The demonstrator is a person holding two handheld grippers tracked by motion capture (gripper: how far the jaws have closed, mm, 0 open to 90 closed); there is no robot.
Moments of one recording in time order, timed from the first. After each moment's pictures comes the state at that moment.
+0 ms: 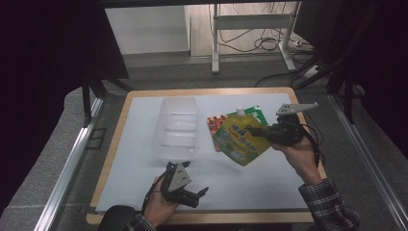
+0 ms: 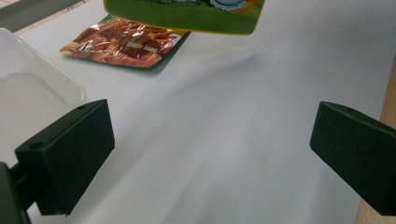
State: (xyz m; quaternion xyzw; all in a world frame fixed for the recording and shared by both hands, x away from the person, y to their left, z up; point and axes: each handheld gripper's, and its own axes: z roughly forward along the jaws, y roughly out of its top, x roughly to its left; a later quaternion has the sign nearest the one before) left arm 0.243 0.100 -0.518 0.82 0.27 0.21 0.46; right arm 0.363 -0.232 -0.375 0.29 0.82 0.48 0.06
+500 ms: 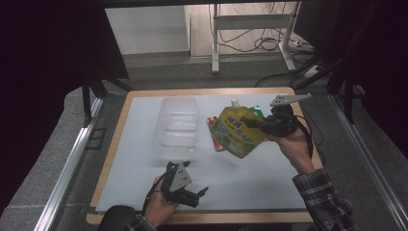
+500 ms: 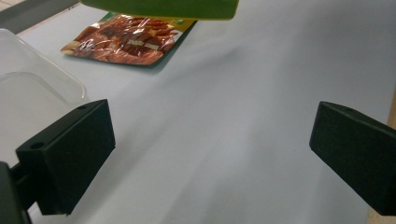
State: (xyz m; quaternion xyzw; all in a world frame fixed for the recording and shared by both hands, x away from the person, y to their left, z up) left arm 0.244 0.100 -0.519 0.83 0.26 0.23 0.44; right arm 0.383 -0.217 -0.365 0.29 0.82 0.48 0.07
